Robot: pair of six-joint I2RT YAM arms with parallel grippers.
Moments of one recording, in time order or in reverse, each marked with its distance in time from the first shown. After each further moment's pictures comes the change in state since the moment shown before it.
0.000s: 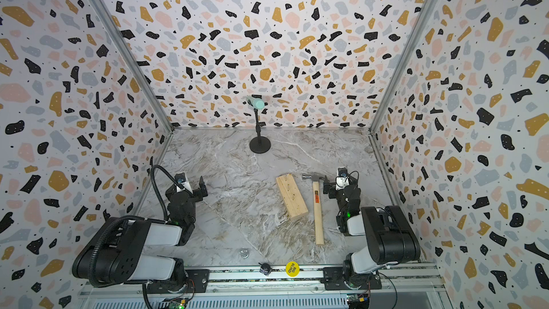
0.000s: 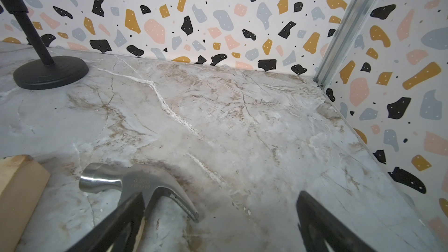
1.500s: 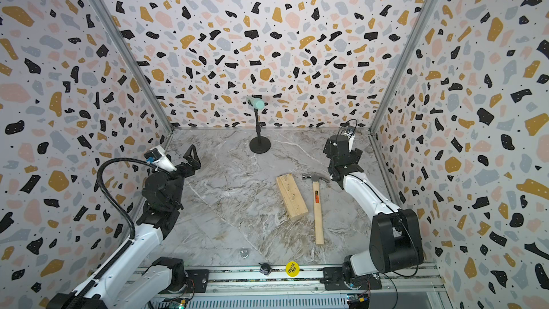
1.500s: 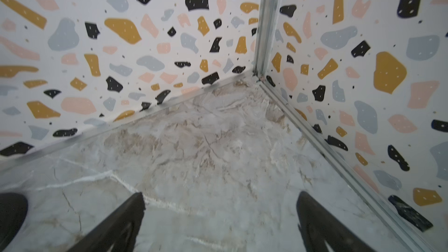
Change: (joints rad) left arm -0.007 -0.506 0.415 -0.690 0.199 -0.349; right arm 0.172 -0.071 0.780 -1.138 0.520 0.423
